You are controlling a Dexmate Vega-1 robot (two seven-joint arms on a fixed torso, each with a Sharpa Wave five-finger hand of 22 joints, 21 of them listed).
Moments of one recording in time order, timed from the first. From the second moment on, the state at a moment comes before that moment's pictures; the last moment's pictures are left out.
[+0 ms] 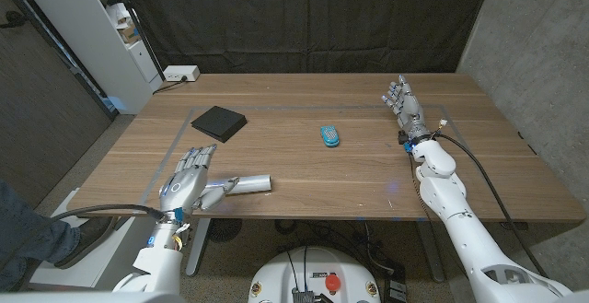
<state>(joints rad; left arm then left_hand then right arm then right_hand) 1.86 0.81 0.13 -2.27 0.72 0.46 0.63 0.60 -0.08 0.36 -0.16 0.24 0.06 0.11 0.21 0.18 0.09 0.06 0.25 0.21 0.05 0.09 0.20 0.18 -0.03 0.10 0.21 0.18 -0.92 -0.20 -0.01 -1.30 0.35 0.31 0.16 0.27 -0.06 0.14 0.03 0.37 0.13 0.08 0.20 0.19 0.09 0.07 0.19 0.18 0.08 0.02 0.22 0.21 0.29 -0.02 0.20 0.17</state>
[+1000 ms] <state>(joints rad) 1.79 0.92 0.22 -2.30 0.64 0.63 0.56 0.62 -0.08 0.36 -0.16 0.24 0.08 0.10 0.21 0.18 0.12 0.05 0.25 0.21 0.08 0.09 0.20 0.18 -0.02 0.10 0.21 0.18 -0.91 -0.19 -0.02 -1.29 0.34 0.31 0.16 0.27 -0.06 0.14 0.03 0.37 0.13 0.08 0.20 0.19 0.09 0.07 0.19 0.18 0.08 0.02 0.22 0.21 0.29 -0.02 0.20 0.17</state>
